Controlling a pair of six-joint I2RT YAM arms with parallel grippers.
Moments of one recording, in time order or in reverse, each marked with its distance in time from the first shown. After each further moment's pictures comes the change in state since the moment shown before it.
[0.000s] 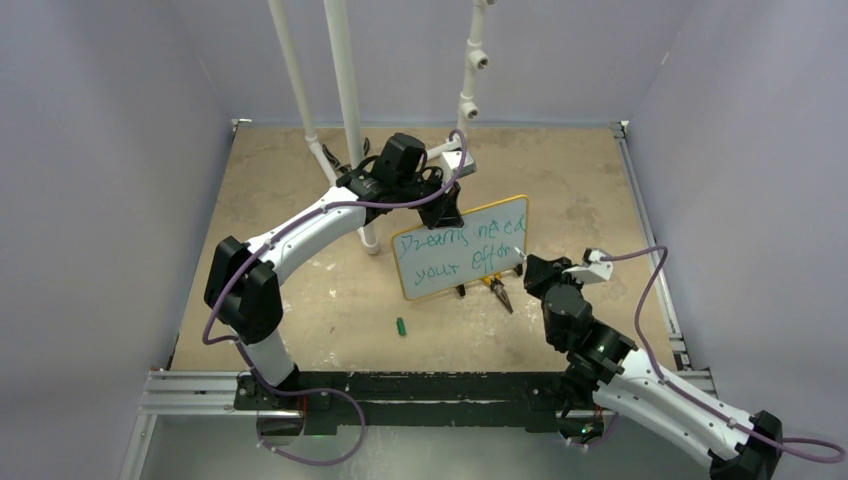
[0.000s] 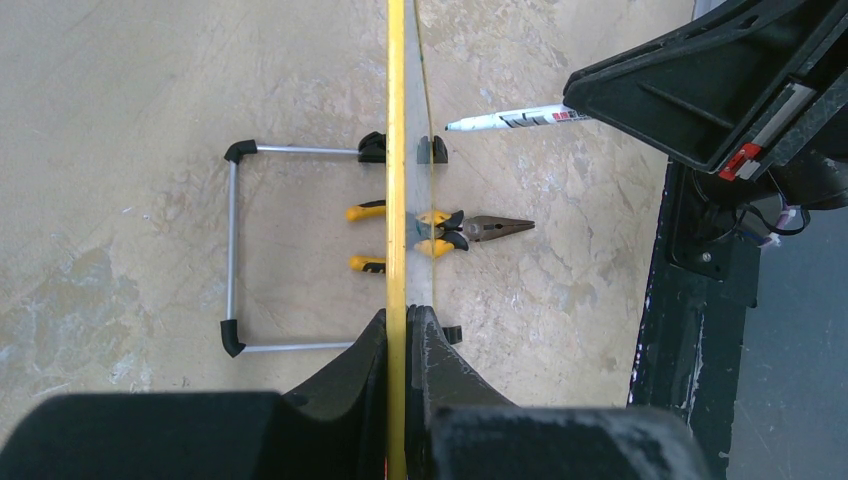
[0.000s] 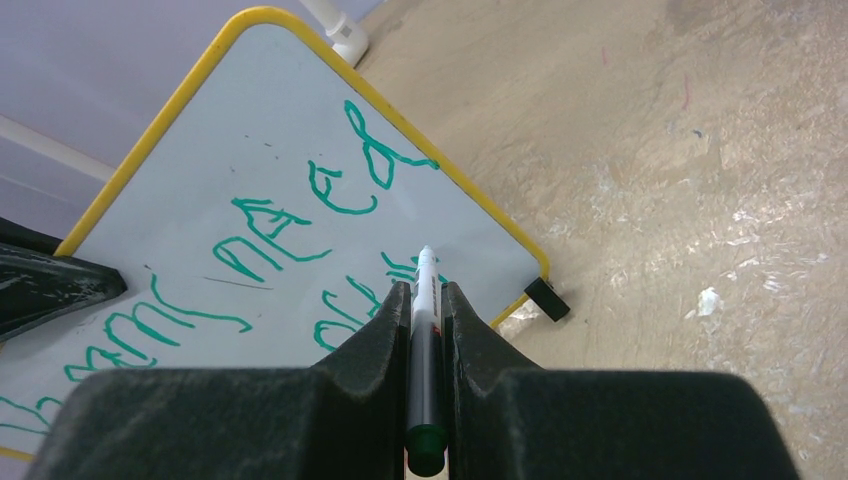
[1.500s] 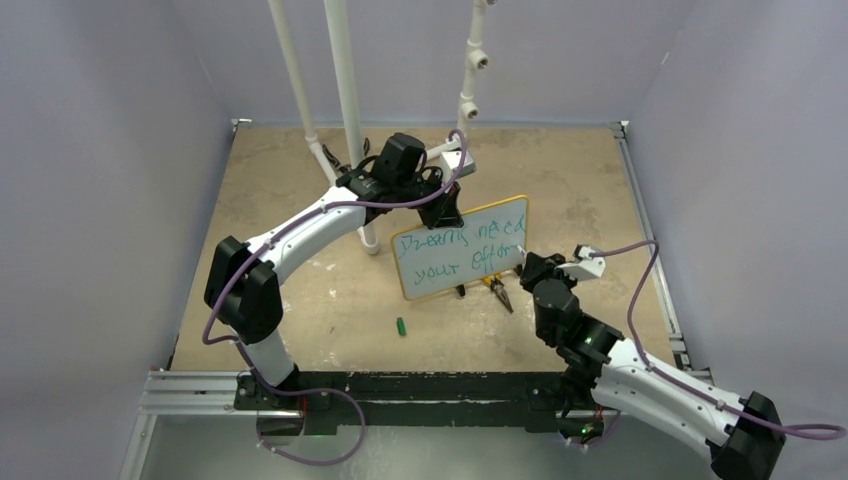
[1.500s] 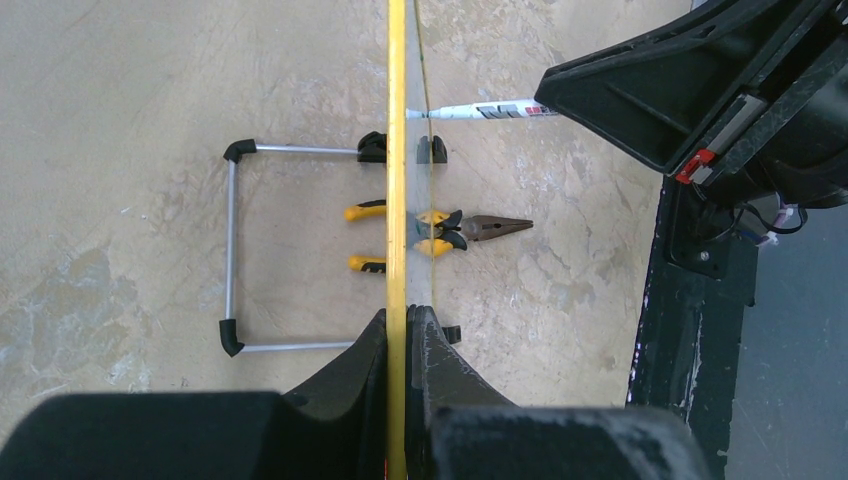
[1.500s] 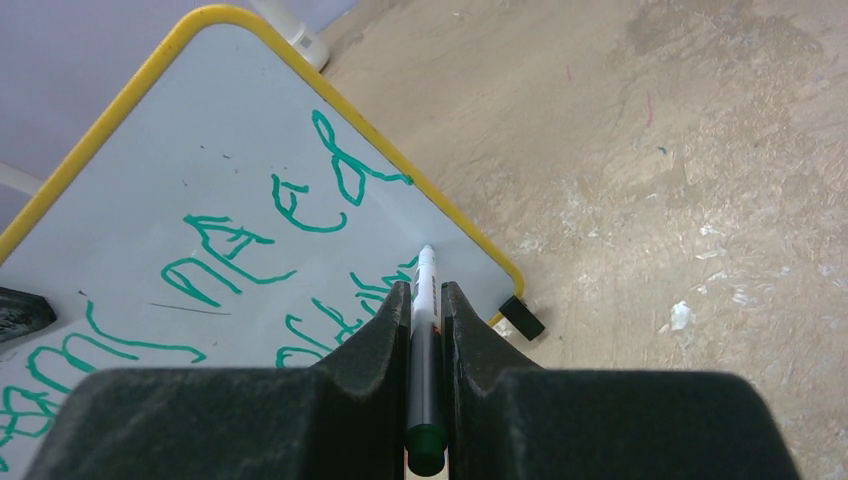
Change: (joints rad) left arm 0.004 0.000 0.000 0.000 0.006 0.000; right arm 0.000 0.158 0.000 0.109 0.077 -0.036
